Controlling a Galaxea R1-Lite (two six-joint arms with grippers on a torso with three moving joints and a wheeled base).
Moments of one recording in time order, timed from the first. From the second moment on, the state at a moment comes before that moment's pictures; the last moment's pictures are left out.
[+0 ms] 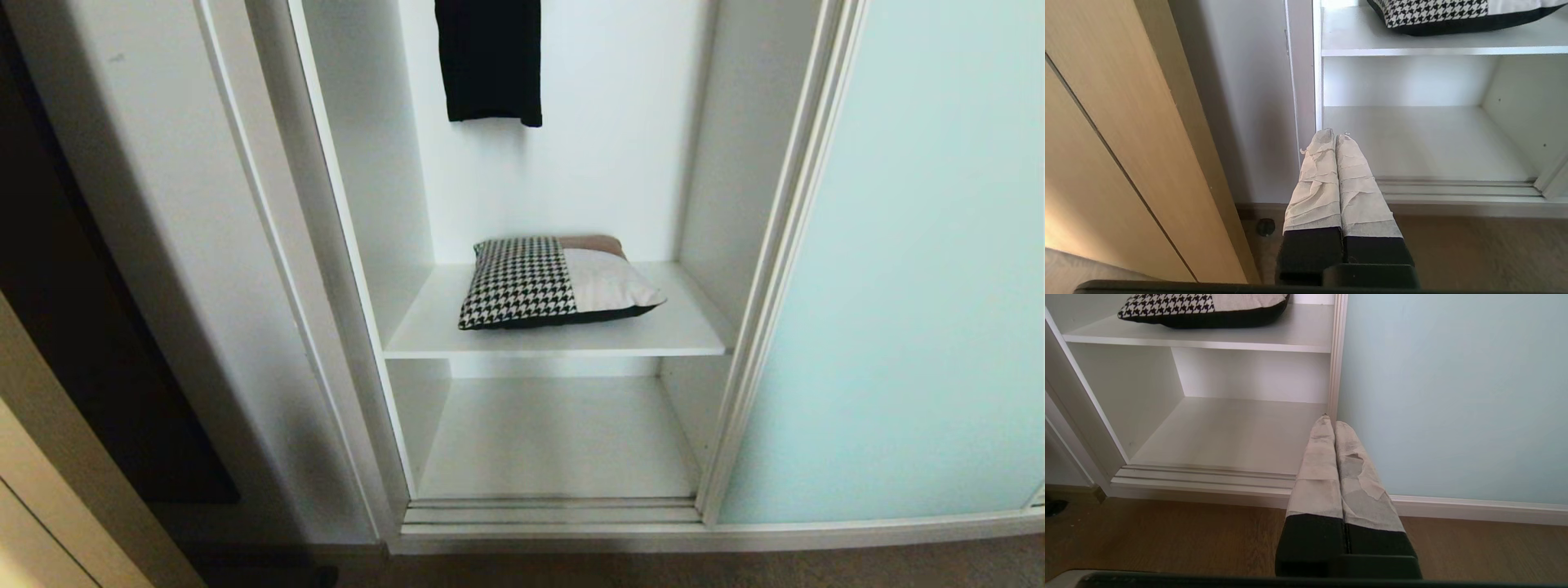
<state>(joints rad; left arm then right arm) 0.01 0.00 0.00 0.00 0.00 0.03 0.00 0.00 0.00 -0.01 0.00 0.01</state>
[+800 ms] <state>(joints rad) 0.01 0.00 0.00 0.00 0.00 0.03 -0.01 0.23 -0.47 0.15 -0.04 0.04</state>
